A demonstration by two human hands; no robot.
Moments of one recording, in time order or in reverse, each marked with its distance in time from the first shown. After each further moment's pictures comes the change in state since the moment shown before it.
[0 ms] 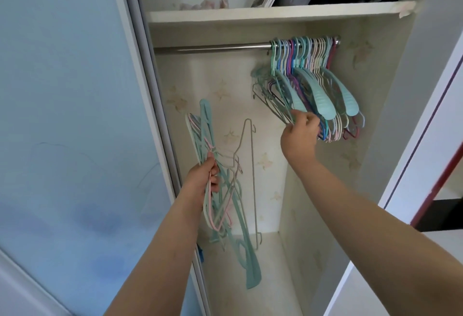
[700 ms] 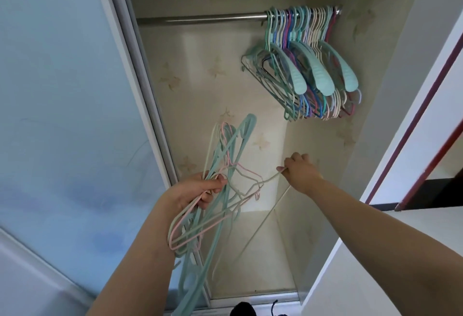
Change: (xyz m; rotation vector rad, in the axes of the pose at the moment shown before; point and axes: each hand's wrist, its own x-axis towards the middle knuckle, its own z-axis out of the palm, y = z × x) left_hand -0.035 -0.041 -0.024 0.428 -0.276 -0.223; right_hand -0.063 0.129 0.002 -0.805 -0.861 -0.237
